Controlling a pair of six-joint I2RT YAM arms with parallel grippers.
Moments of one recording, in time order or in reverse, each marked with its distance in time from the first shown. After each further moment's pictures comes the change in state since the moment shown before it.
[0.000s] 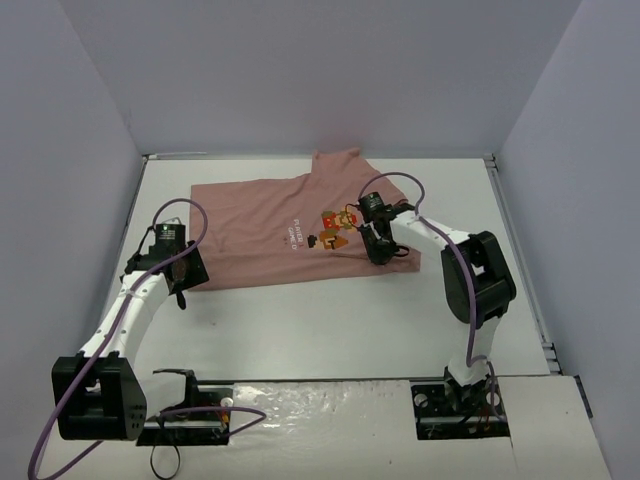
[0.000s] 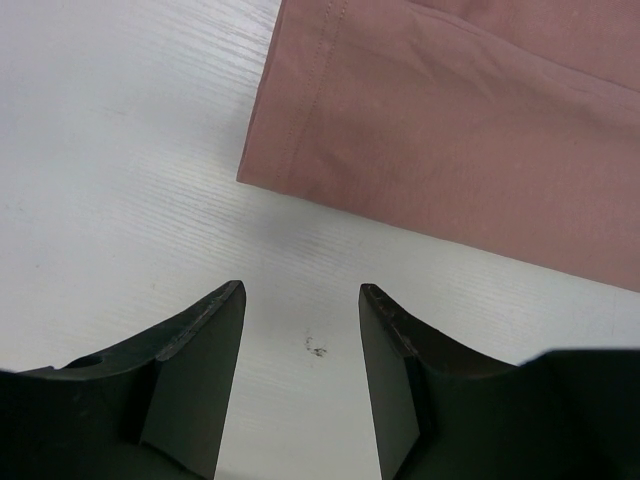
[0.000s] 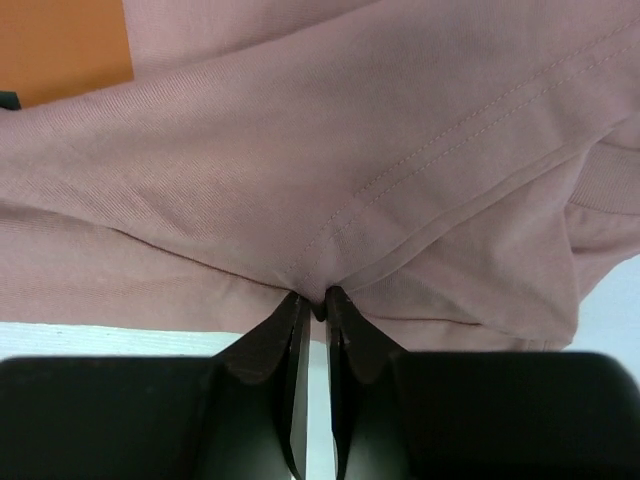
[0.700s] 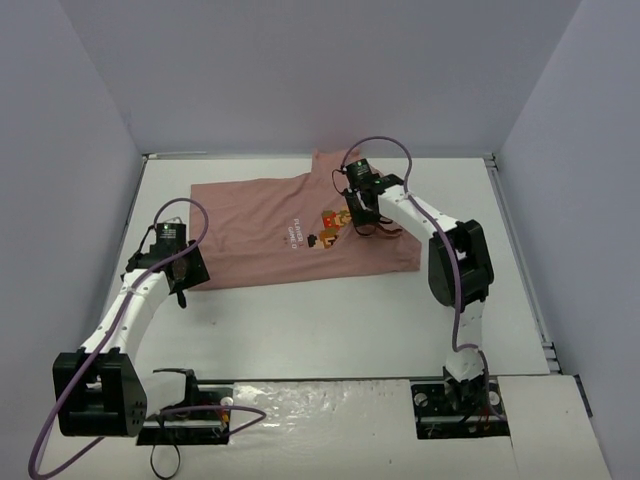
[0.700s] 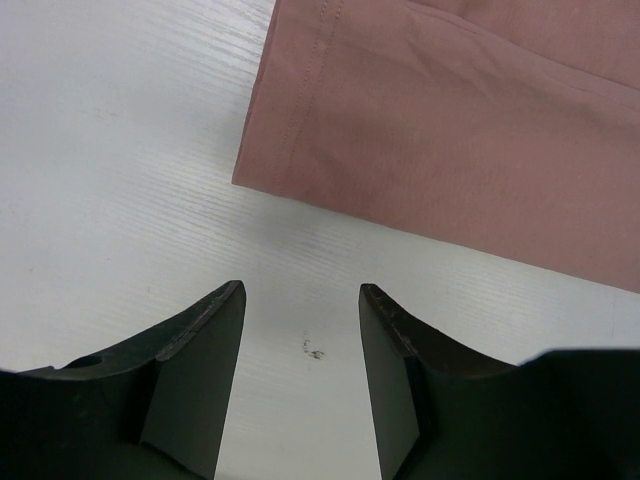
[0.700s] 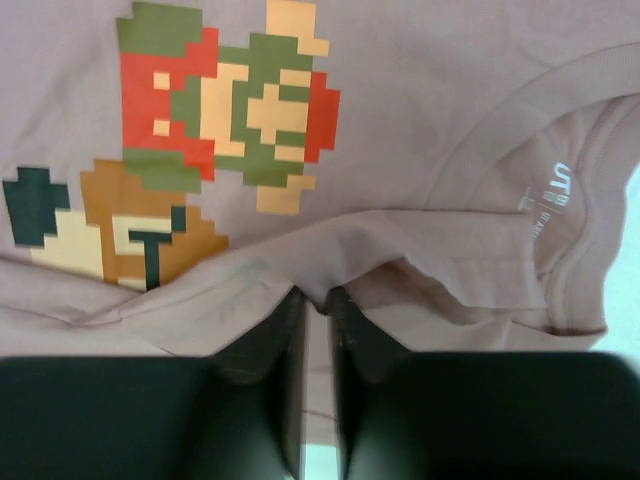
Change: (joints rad) left arm 0.000 0.015 -0.001 0.009 0.008 0.000; right arm 0.006 0.171 0.392 -0.026 0.014 -0.054
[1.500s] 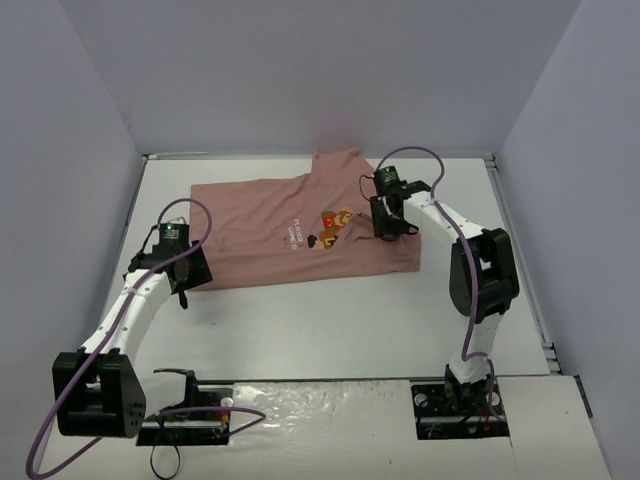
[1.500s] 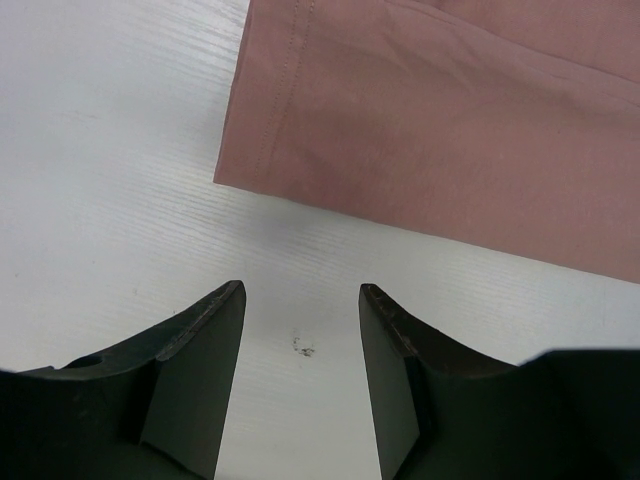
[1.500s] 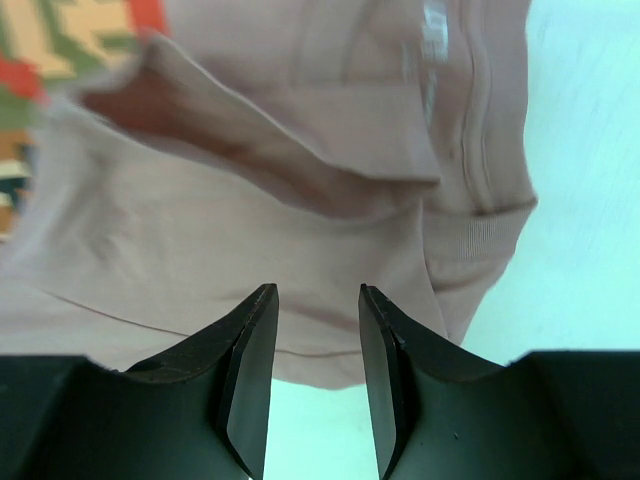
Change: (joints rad) left arm -0.025 0.000 0.000 0.004 0.008 0.000; right arm -0.099 -0.146 -0.193 -0.035 0.023 0.101
